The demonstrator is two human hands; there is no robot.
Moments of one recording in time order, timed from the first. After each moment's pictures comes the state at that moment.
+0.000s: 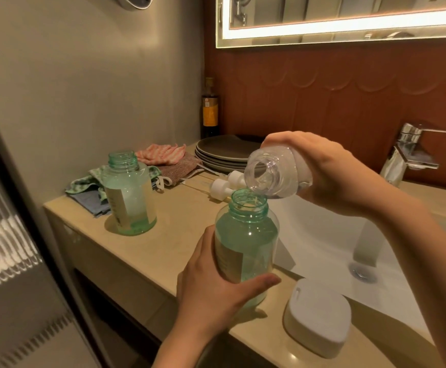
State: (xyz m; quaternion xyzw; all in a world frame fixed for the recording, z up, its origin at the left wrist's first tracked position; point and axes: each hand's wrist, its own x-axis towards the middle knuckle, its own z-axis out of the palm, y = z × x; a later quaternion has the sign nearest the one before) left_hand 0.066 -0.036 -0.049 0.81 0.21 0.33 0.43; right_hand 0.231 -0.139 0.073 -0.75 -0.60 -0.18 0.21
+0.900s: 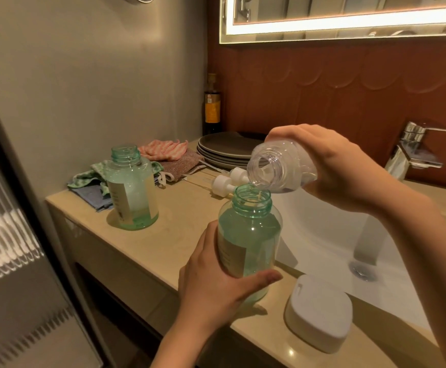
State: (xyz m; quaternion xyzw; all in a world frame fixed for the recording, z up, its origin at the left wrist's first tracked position) left_hand 0.067 -0.035 -0.053 0.82 0.20 0.34 0.42; right_hand 0.231 -0.139 0.075 -0.75 -0.60 -0.22 0.17
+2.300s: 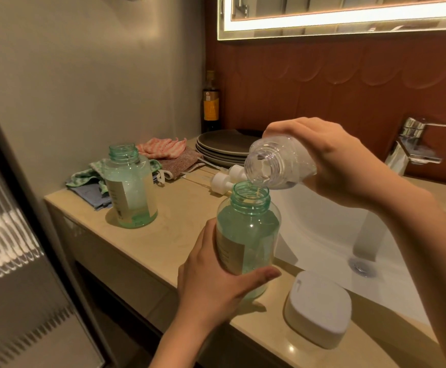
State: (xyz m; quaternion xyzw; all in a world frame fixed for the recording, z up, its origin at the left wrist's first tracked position) left_hand 0.065 -0.039 -0.050 0.81 0.22 0.32 0.43; right_hand 0.233 -0.137 0.074 -0.73 -0.62 -0.26 0.15
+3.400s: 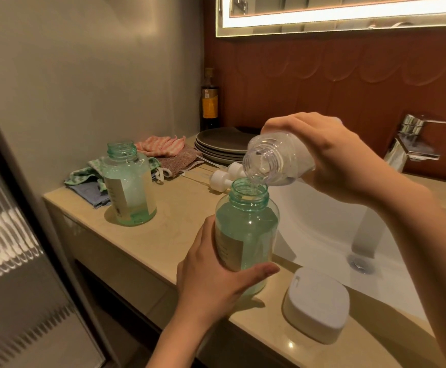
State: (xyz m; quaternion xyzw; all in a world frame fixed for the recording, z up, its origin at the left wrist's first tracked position) left_hand 0.064 -0.039 -0.050 0.82 0.22 0.31 0.43; right_hand 0.232 -0.137 0.075 -0.72 -0.62 -0.27 0.14
